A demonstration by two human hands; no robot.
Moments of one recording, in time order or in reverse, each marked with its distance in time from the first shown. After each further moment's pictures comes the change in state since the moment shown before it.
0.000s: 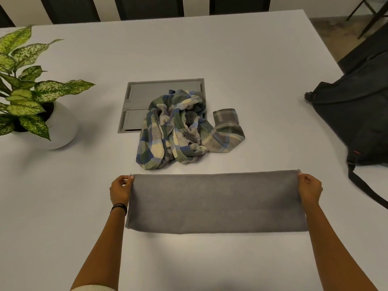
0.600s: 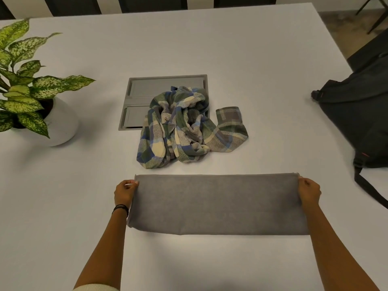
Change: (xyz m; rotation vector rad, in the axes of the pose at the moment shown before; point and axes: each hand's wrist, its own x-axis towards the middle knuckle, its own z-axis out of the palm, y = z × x) left_hand 0.003 -0.017 0.006 0.025 -0.115 -0.153; right_hand 0.004 0.005 0.011 -0.036 -0.063 0.124
